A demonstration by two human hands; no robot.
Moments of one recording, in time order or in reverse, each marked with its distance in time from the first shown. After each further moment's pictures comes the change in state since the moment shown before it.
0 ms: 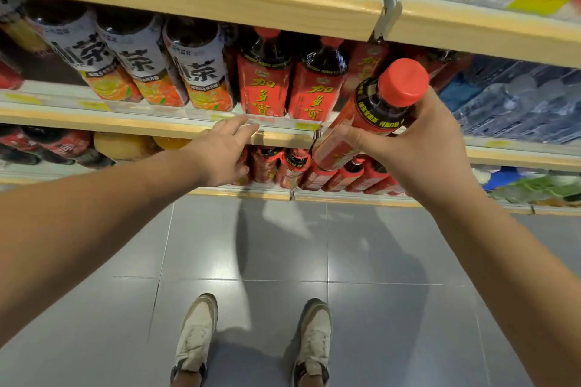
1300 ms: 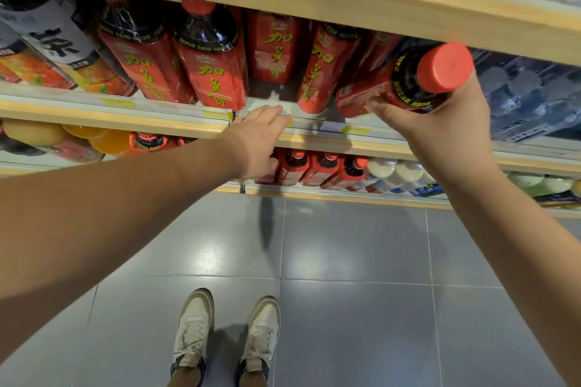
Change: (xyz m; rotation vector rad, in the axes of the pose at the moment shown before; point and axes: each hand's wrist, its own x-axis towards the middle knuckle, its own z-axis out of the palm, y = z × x) left_hand 0.112 0.194 0.013 0.001 -0.005 0.064; right_hand 0.062 0.155 -0.124 -0.017 0.099 0.008
